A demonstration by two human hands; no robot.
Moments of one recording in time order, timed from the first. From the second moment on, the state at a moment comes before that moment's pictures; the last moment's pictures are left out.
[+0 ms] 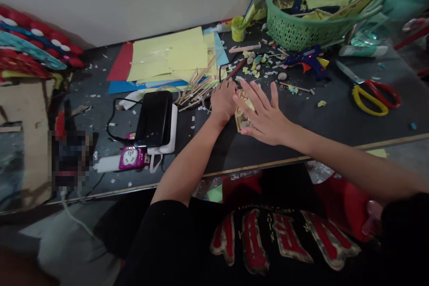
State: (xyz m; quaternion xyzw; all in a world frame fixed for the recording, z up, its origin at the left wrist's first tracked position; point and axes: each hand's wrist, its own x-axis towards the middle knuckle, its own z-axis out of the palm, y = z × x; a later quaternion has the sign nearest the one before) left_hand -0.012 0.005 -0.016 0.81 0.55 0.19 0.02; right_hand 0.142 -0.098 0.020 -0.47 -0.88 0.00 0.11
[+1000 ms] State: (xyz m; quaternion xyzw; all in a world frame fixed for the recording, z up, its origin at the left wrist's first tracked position) left_hand -0.025 0.022 -0.018 0.74 0.53 0.41 0.07; right_hand 0.150 -0.067 -0.001 -0.39 -0.91 0.08 0.09
